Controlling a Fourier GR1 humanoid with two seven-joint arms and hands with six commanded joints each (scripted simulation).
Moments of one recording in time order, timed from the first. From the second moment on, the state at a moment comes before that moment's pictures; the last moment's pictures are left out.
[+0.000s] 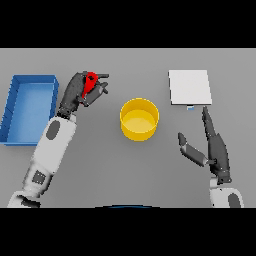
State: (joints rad) left arm -0.60 0.10 -0.10 -1.05 -0.25 0.09 -0.02; right arm 0.15 -0.09 0.10 -1.74 0.24 -0.05 -0.10
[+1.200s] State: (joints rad) left arm -0.93 0.30 -0.73 -1.02 -0.84 -0.19 0.23; right arm 0.16 -0.06 0.11 -1.73 0.22 -0.04 -0.09
